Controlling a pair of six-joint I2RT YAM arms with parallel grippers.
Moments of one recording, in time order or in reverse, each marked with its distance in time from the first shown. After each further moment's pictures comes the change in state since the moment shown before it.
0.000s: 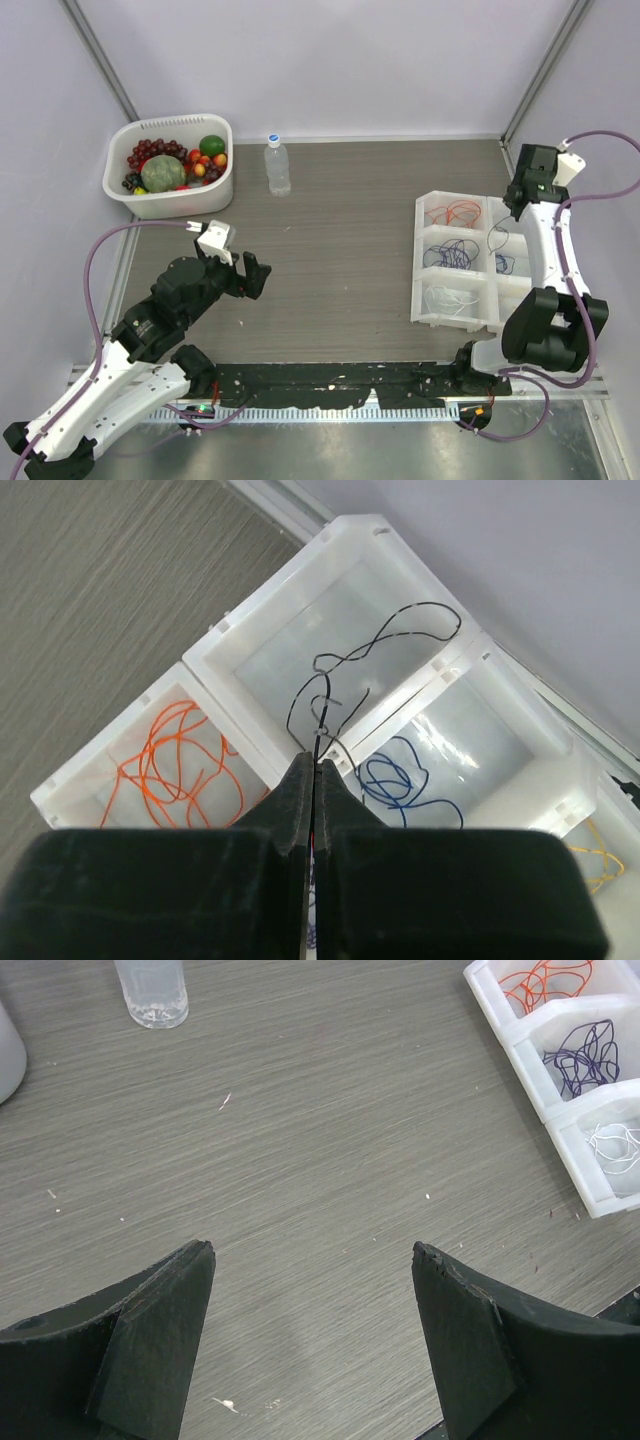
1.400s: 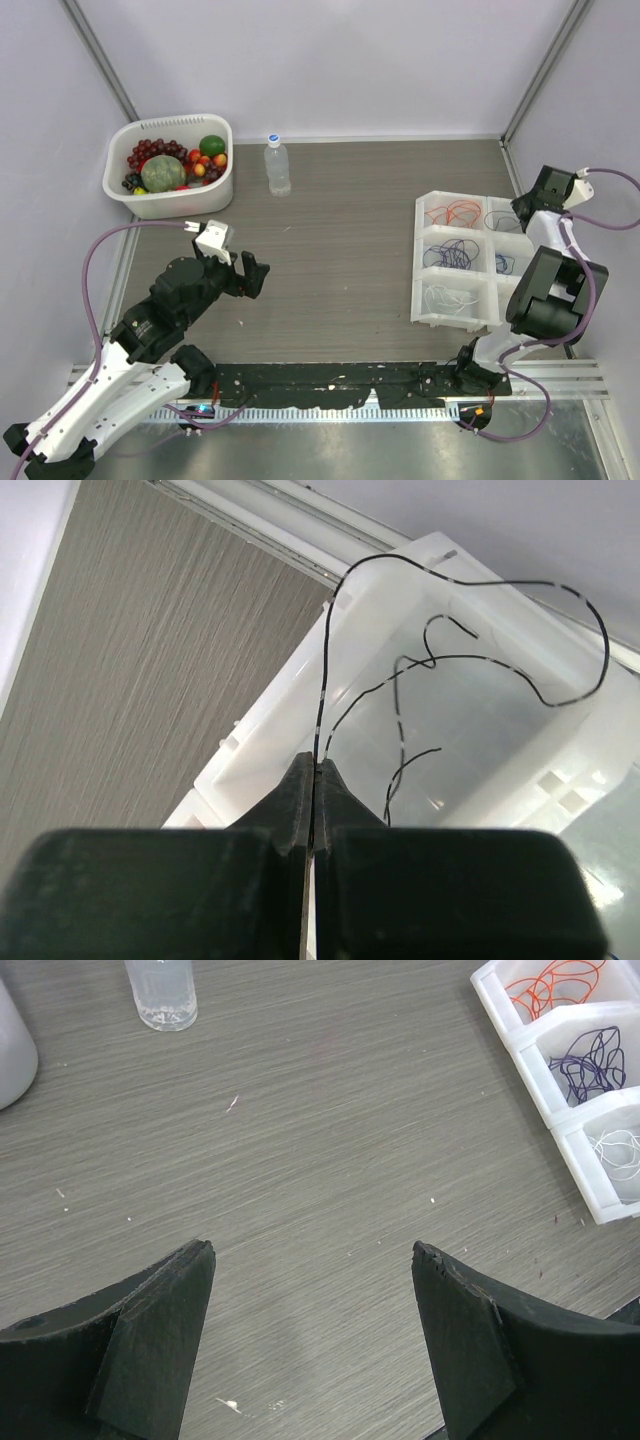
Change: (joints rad) left arm 0.005 -0.006 0.000 0.000 -0.011 0.001; right arm -0.217 0.190 -0.181 0.499 -0.282 0.170
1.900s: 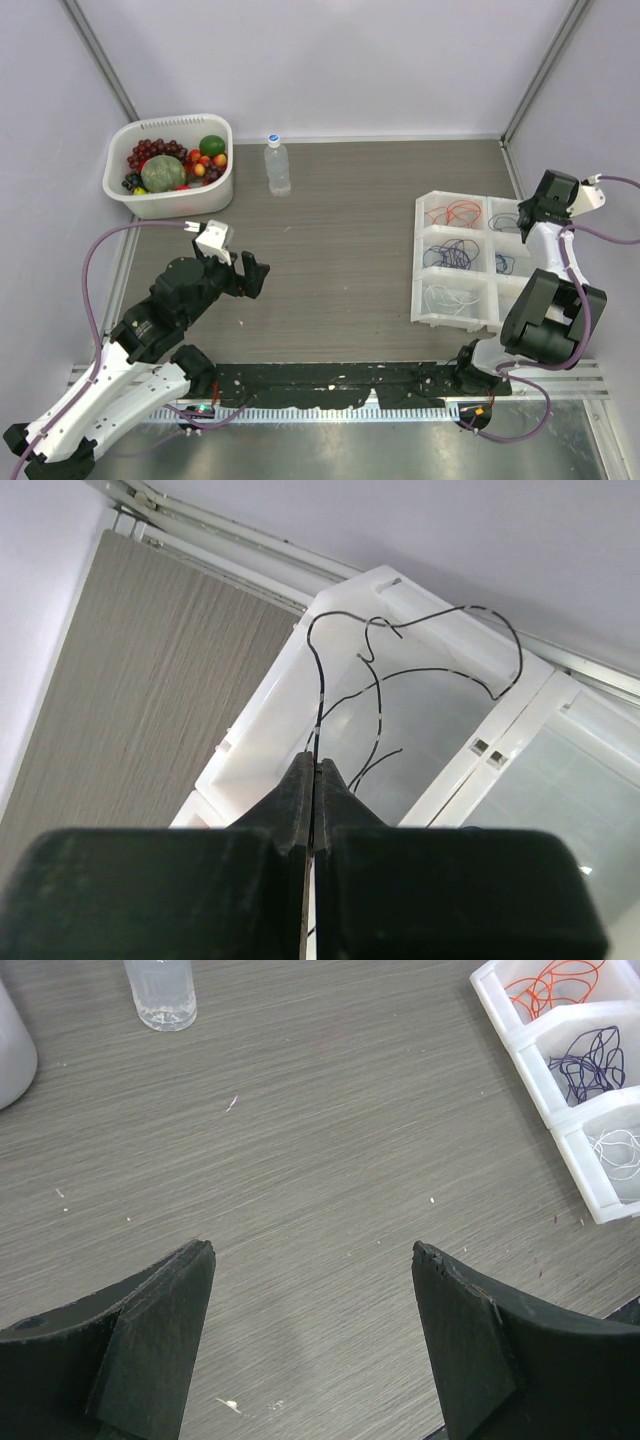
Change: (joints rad) left arm 0.001 0.000 0.000 0.000 0.001 0.000; right arm 0.000 -0.146 -0.103 0.011 0.095 0.051
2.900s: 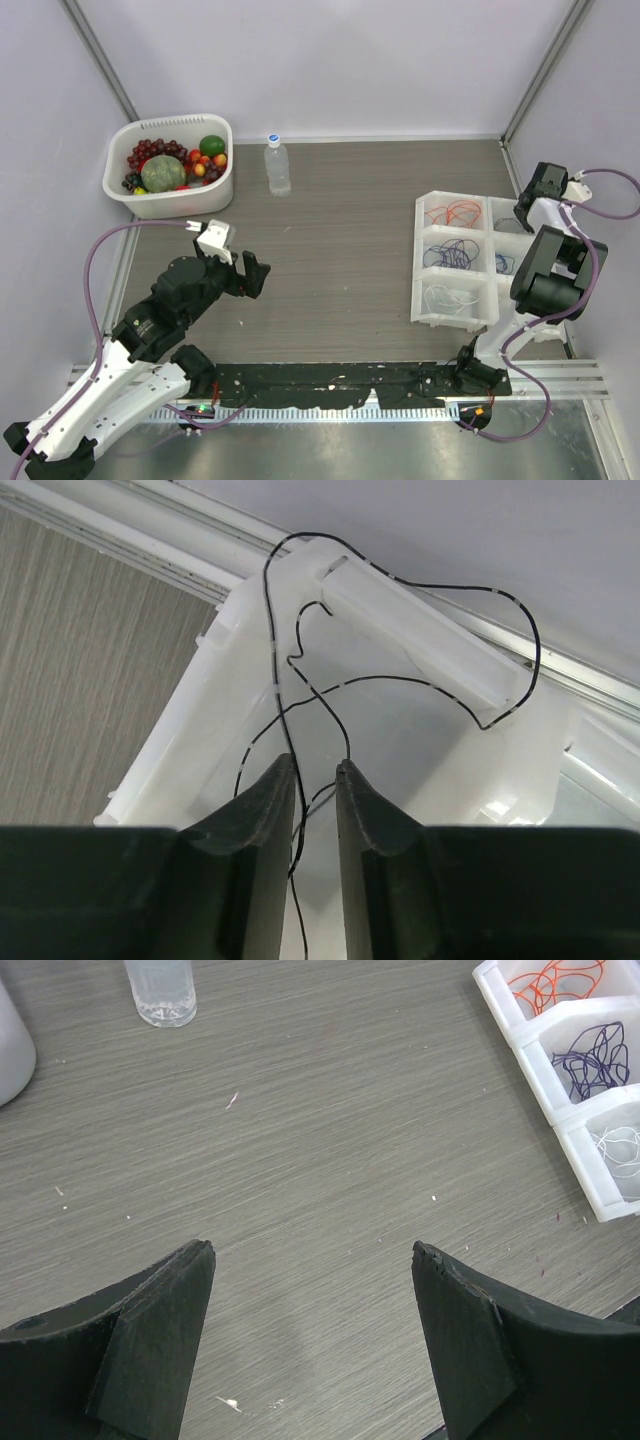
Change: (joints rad) left arm 0.000 0.010 0.000 0.000 0.000 0.000; right arm 0.000 0.293 0.204 -0.150 0.079 -0.044
